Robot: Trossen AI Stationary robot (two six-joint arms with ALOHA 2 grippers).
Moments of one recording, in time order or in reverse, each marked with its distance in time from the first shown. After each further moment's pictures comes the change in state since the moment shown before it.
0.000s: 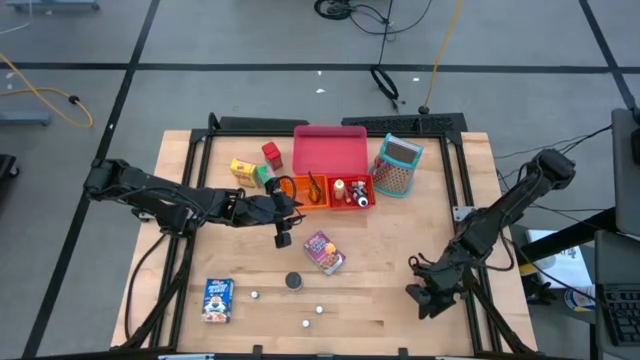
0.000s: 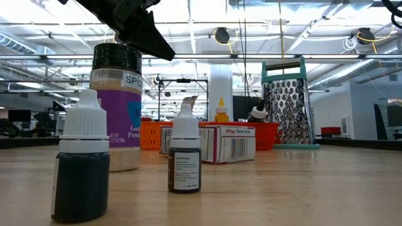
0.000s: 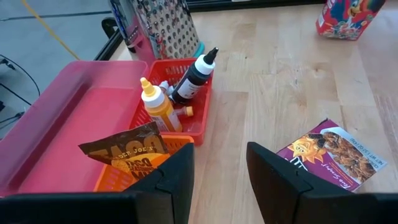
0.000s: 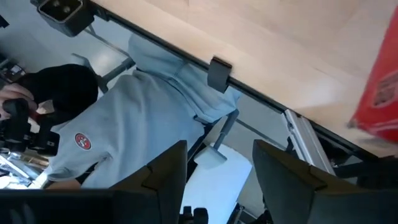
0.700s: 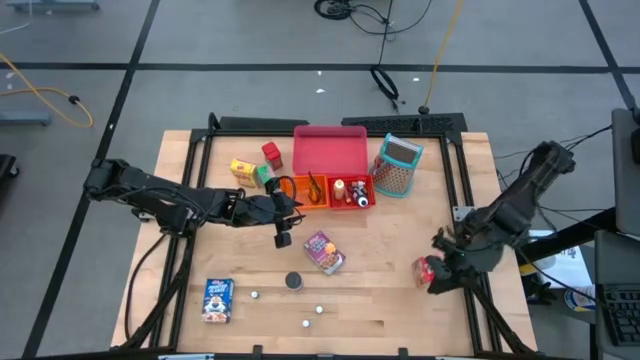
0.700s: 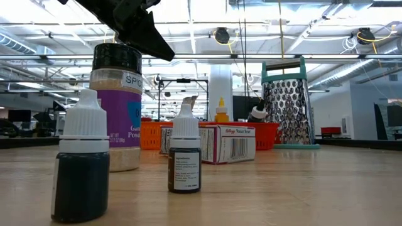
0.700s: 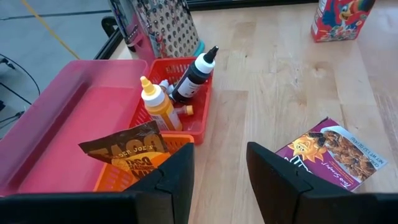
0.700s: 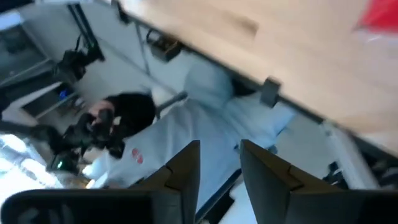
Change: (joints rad) left arm 0.000 0.000 0.000 -0.004 0.000 0.000; right arm 0.068 -0.256 0.263 -0.487 0.341 0.019
